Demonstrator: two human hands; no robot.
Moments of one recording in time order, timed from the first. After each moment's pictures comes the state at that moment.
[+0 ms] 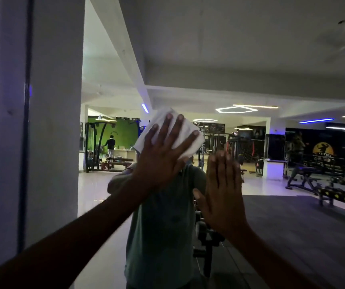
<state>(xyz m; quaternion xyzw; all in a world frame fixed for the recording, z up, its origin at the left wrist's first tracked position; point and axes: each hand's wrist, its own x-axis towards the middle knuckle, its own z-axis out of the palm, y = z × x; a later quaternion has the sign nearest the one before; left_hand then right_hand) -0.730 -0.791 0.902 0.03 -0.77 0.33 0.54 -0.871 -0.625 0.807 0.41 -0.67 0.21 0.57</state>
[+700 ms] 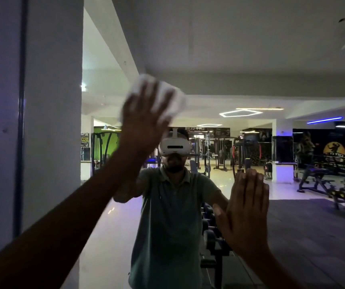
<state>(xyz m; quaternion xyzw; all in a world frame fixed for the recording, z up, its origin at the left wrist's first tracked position) -0.726 -0.807 0.996 0.08 -0.69 0.33 0.64 -0.904 -0.596 0.784 0.32 -0.70 0.27 0.58</state>
